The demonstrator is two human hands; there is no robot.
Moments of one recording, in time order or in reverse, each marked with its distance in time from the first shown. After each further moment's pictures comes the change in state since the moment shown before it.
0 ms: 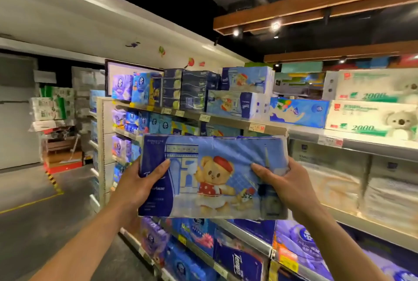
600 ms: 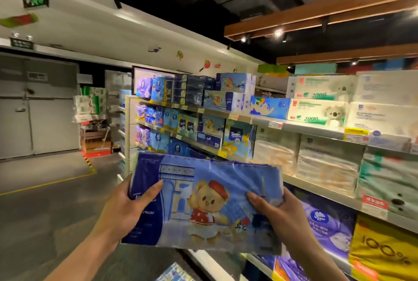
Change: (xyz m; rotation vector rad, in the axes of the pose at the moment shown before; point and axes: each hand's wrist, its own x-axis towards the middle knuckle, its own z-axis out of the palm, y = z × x) left_hand -0.444 0.135 0.068 0.176 0.175 -0.040; right_hand -0.326 -0.072 -0.247 0.115 -0.115 0.137
